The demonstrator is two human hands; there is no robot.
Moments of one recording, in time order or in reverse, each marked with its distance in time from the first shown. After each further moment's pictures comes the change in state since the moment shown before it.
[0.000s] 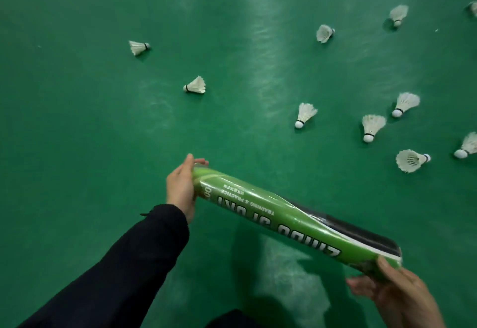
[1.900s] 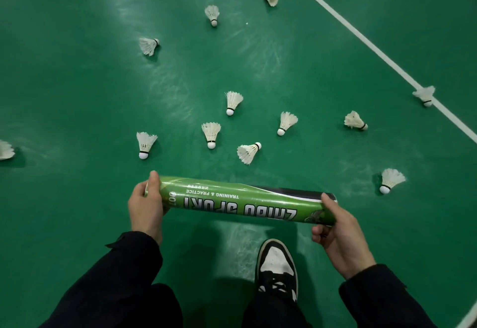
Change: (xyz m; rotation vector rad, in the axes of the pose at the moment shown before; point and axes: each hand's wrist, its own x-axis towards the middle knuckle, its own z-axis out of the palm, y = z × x) left_hand -0.080 -0.056 0.290 0.235 -0.249 0.037; right_hand 0.048 -0.137 -0.194 0.120 0.375 -0.023
